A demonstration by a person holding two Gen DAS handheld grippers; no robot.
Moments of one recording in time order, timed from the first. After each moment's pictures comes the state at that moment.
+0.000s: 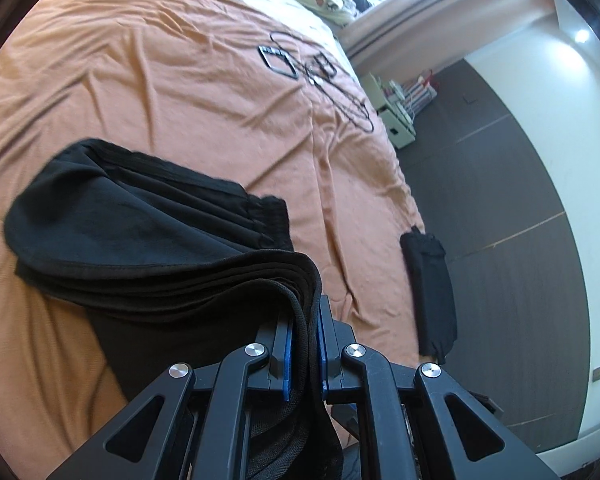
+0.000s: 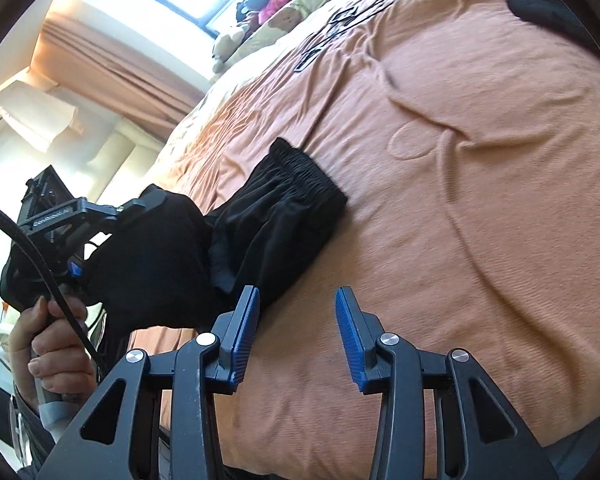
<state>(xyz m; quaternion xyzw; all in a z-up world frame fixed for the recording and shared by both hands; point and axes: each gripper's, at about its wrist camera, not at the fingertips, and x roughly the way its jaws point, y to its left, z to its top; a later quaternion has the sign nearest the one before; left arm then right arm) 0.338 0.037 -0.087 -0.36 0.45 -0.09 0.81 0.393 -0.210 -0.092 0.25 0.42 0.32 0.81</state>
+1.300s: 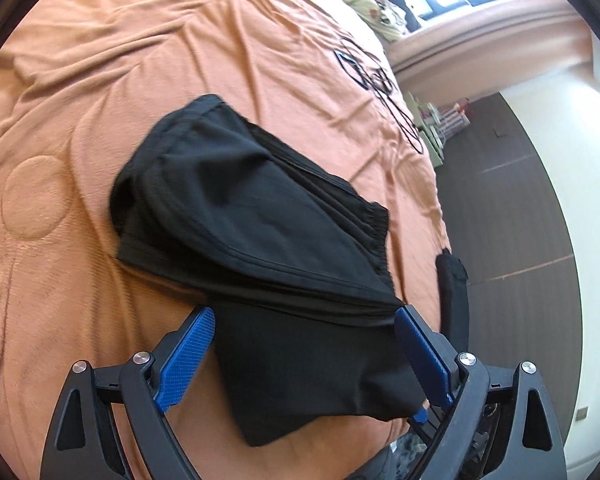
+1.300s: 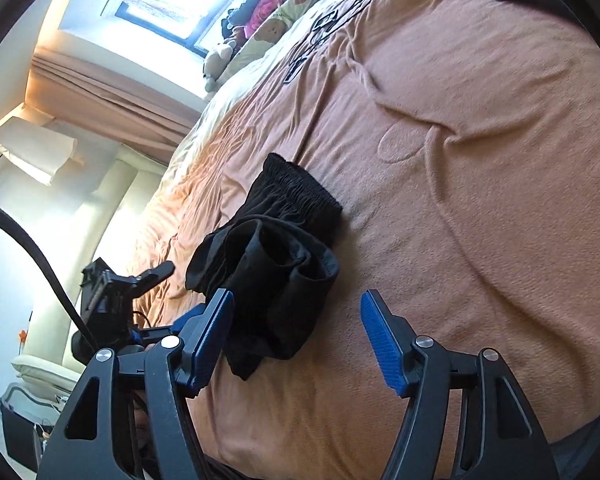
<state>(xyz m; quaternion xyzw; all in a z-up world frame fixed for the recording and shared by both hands) 0.301 0.118 -0.151 -0.43 0.45 -0.05 0.78 0.406 -0.221 -0.094 0.30 0.42 0.32 0.79</state>
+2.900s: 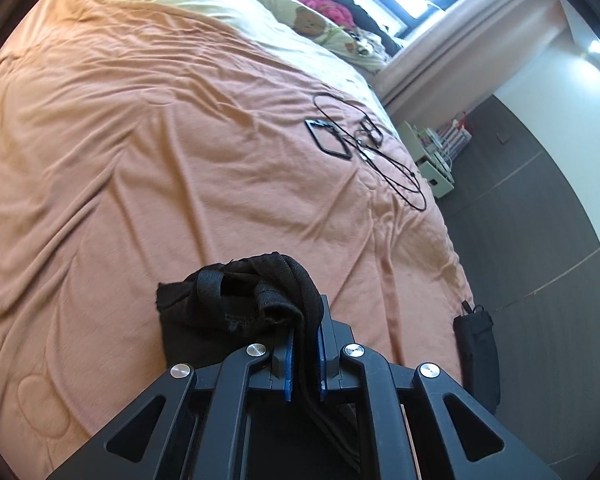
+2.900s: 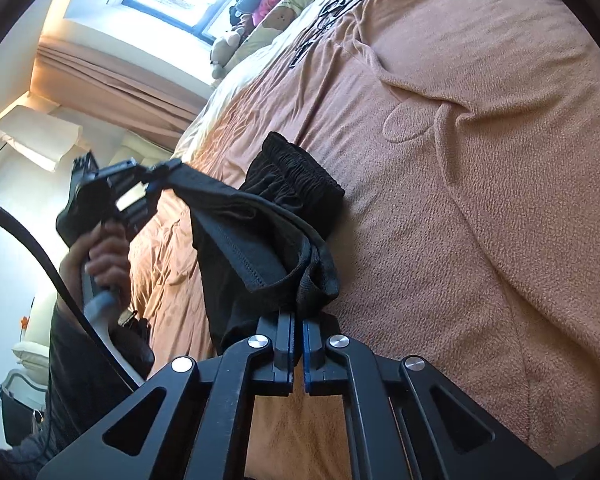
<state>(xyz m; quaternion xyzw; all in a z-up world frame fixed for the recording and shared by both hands) 0.416 0.126 -0.083 -0.33 0.40 -0.01 0.86 0.412 -0.210 -0.116 0.29 0.43 0.34 0.78</state>
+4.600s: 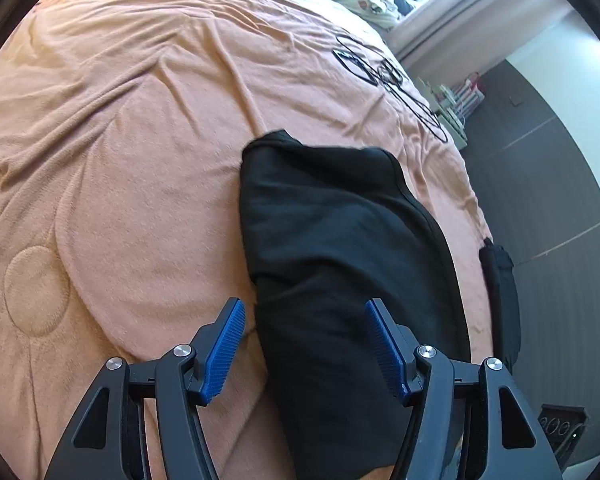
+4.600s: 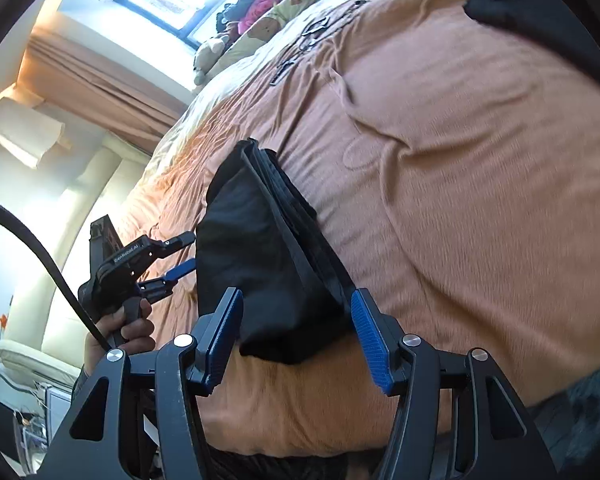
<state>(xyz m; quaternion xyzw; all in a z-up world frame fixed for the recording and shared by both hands) 0.343 0.117 -0.155 -0.33 0.46 -0.02 0.82 0.377 -0.250 -0.068 0.25 0.43 0.30 0.81</state>
